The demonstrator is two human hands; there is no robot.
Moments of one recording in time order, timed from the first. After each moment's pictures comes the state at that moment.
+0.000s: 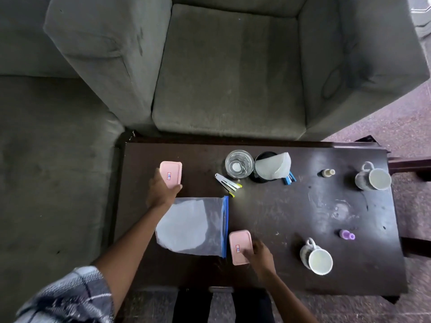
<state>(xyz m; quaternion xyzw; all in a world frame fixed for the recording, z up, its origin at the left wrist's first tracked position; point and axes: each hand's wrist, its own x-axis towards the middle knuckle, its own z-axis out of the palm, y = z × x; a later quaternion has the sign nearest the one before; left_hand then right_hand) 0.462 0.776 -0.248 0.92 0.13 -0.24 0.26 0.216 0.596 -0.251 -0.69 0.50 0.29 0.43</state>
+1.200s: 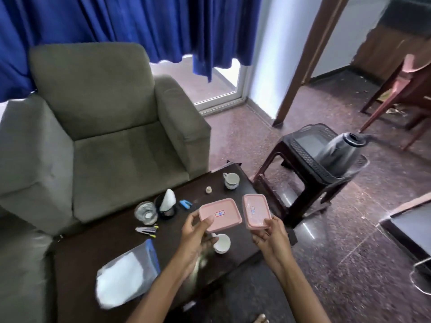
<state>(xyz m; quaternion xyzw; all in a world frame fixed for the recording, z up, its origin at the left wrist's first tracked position) 0.170 0.592 0.048 0.57 -0.01 -0.50 0.65 0.025 0.481 0.037 -0.27 0.53 -0.32 0.74</state>
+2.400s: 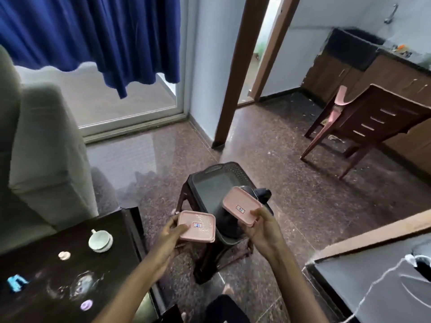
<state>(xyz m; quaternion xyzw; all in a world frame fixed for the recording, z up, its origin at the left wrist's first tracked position) 0.000 0.125 0.035 0.56 -0.04 -0.54 0.62 -0.164 -0.024 0.067 -0.22 0.43 -0.31 0.82</state>
